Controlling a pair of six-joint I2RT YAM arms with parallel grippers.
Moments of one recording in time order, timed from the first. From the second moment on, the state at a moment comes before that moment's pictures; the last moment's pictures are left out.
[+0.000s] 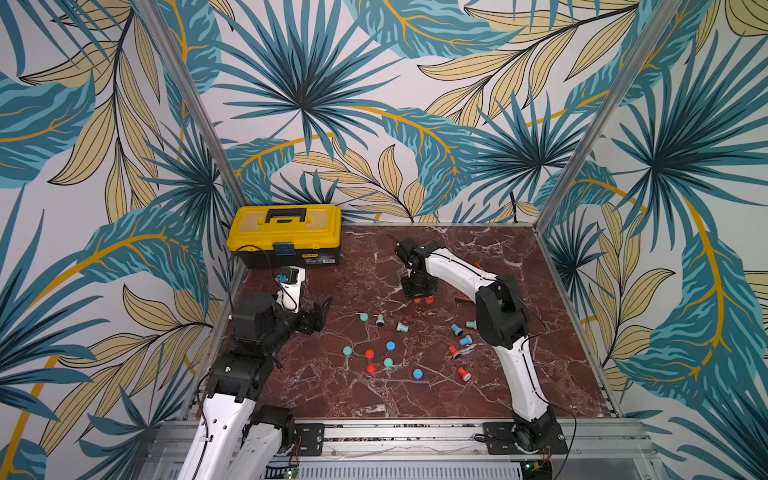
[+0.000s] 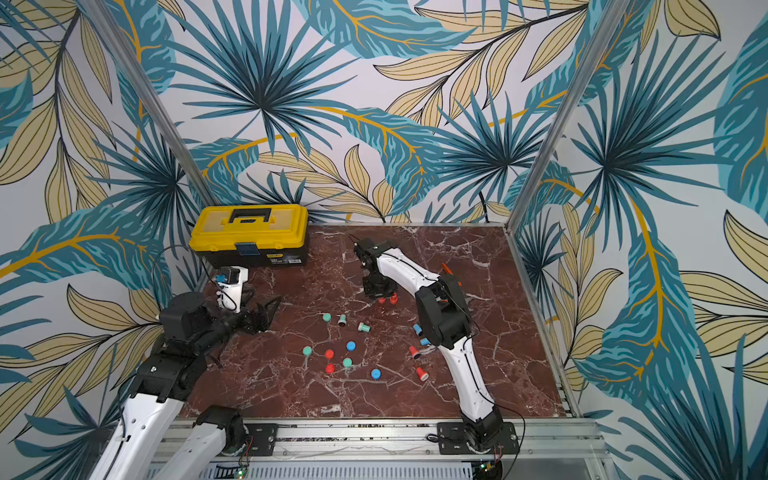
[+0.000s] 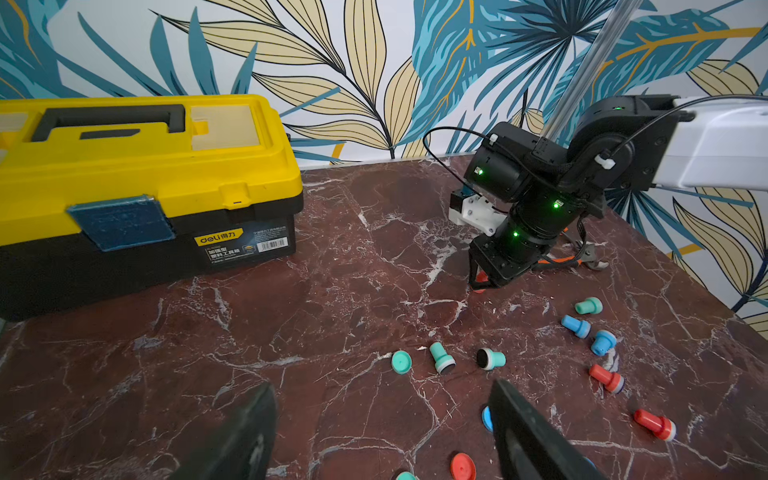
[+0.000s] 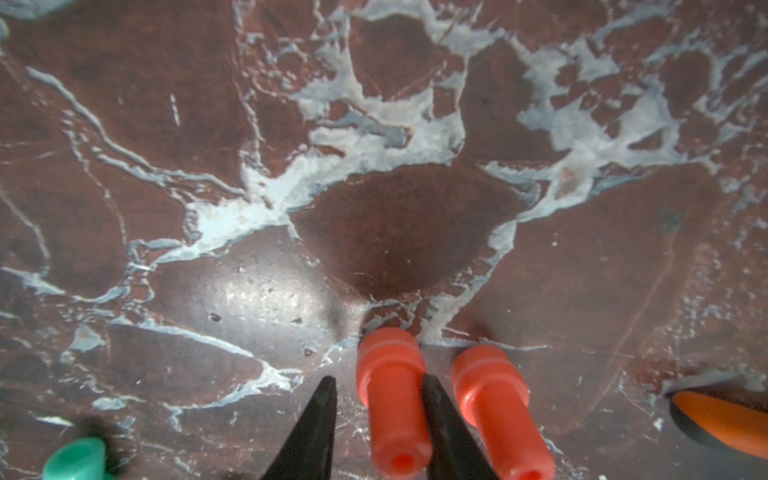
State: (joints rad) left arm -0.13 0.65 0.77 -0.49 0.30 -0.09; right arm 0.55 2.31 1.97 -1.11 0.10 0.39
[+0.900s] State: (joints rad) left arm -0.12 0.64 0.77 -0.49 0.30 -0.10; right arm 0.55 1.77 1.35 -1.11 0.09 0.41
